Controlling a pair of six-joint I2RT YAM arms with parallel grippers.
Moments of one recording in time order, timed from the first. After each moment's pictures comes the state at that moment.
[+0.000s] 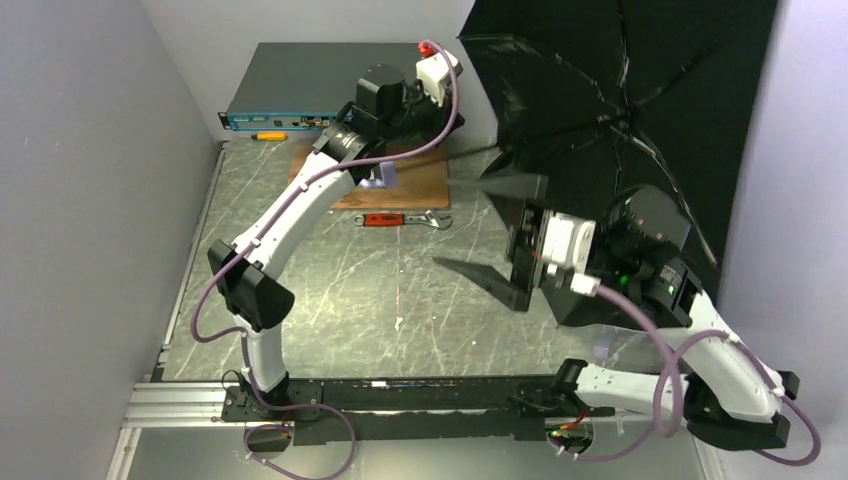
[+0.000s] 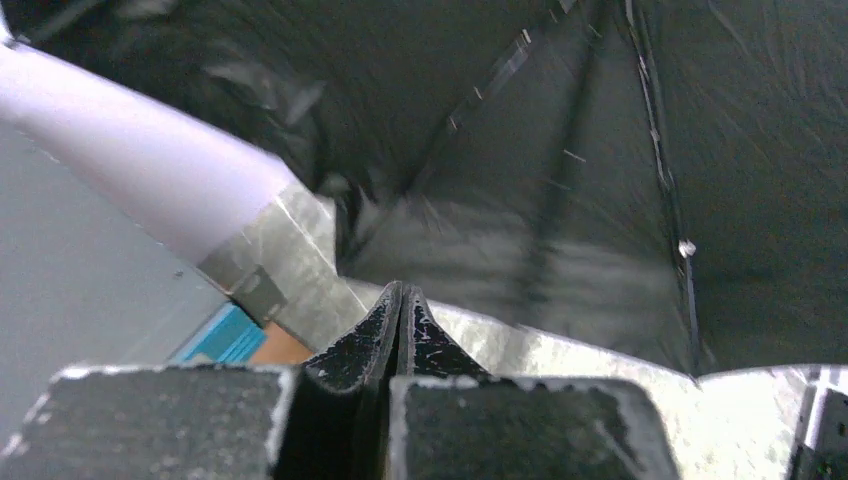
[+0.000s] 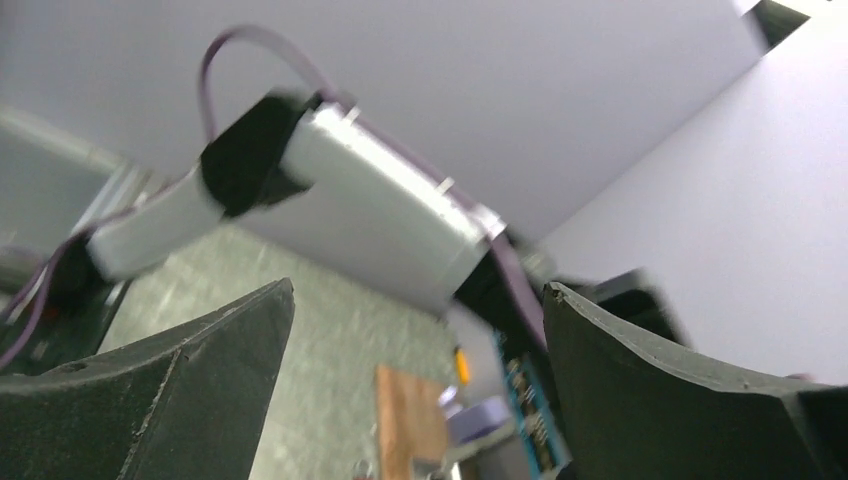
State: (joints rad) left arm -0.64 1.90 2.14 -0.40 0.33 0.01; right arm 0.97 0.89 1.38 -0.28 -0.58 -0.63
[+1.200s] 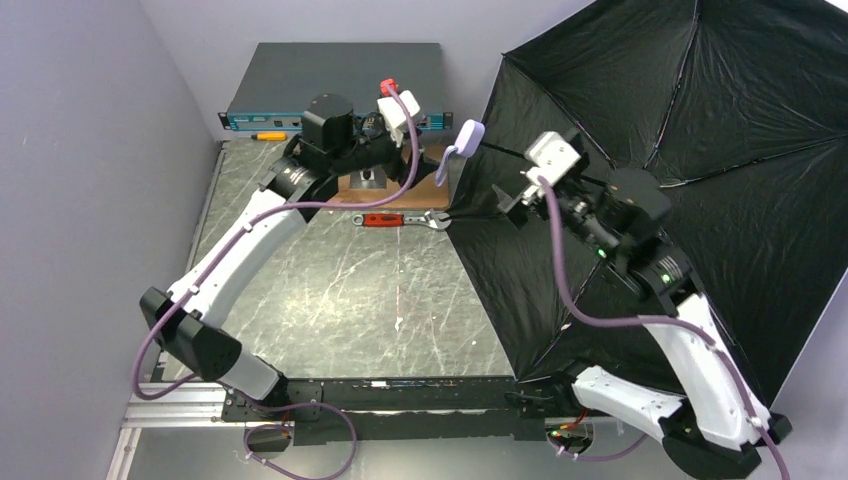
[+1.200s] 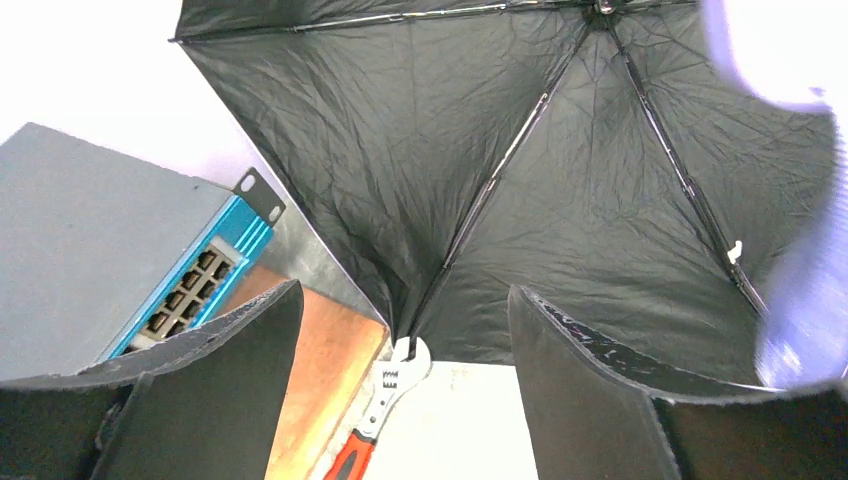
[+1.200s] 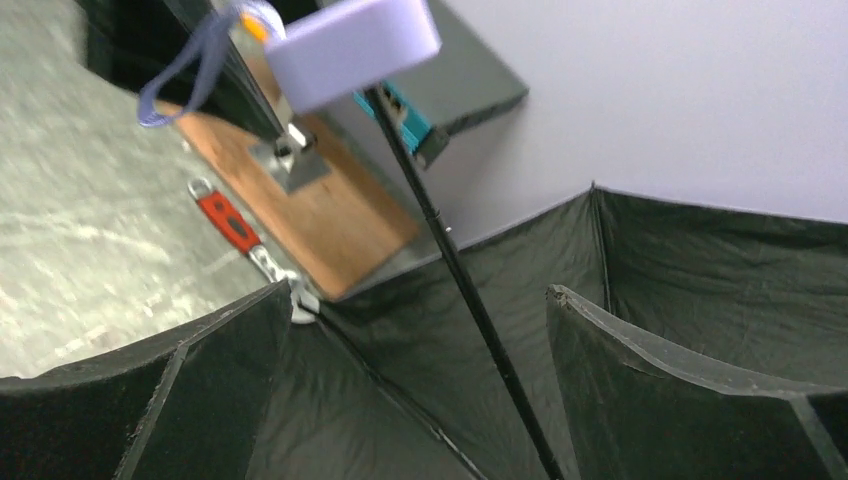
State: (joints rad) left arm -0.58 1.53 1.68 -0.30 0.47 0.22; right arm 0.58 0.93 1.43 -0.49 -0.08 -0.49
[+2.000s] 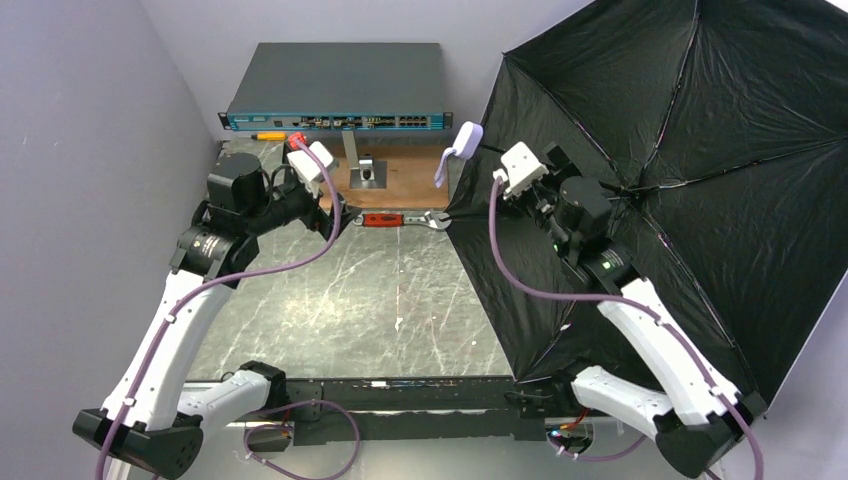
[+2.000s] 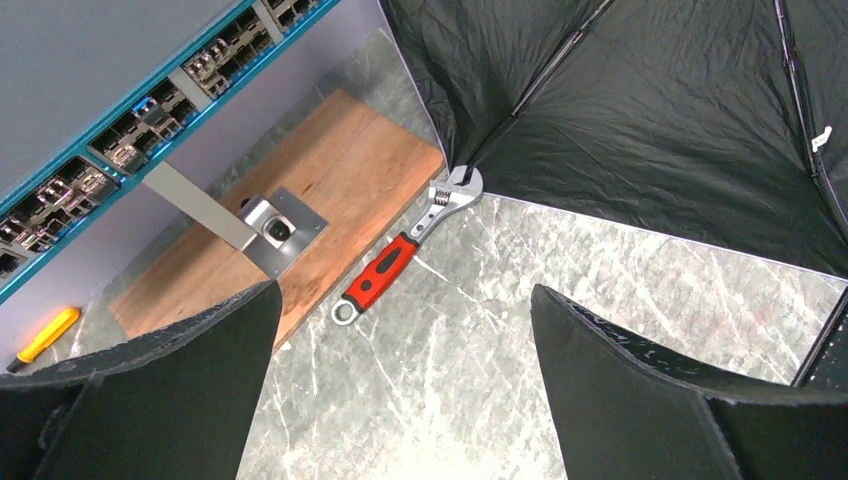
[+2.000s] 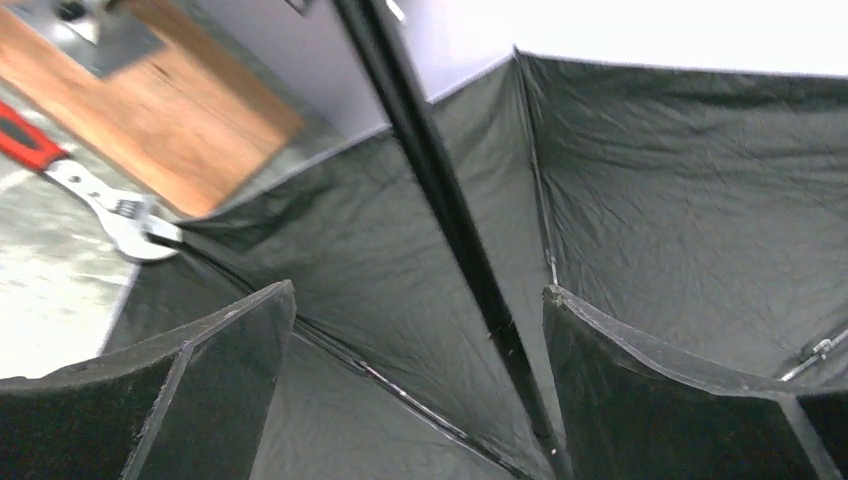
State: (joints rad) left arm -0.33 1.02 1.28 -0.52 0.46 0.29; right arm 0.54 0.94 1.10 -0.24 0.19 -0.63
